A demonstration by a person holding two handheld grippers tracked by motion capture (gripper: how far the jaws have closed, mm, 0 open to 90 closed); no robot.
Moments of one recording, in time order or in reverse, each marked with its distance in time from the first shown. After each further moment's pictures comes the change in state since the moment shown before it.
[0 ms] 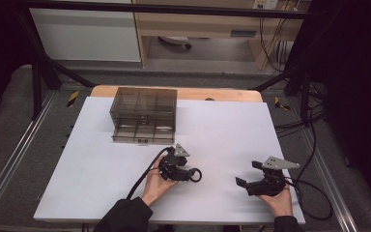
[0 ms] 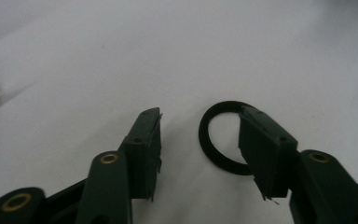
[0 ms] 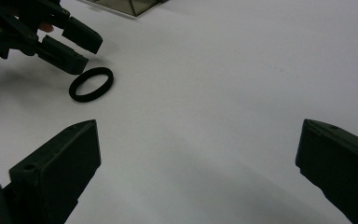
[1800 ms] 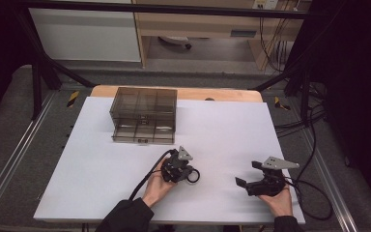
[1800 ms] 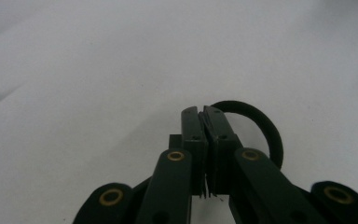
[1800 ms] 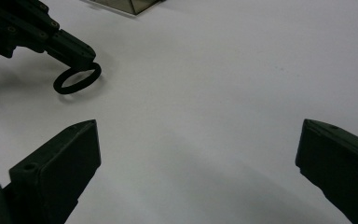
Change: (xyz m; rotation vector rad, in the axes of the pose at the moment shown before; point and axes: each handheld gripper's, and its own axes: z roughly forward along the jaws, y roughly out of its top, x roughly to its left) left arm -0.009 -0.001 0.000 0.018 0.020 0.040; right arm 0.000 0.000 0.001 0.001 -0.002 -0.002
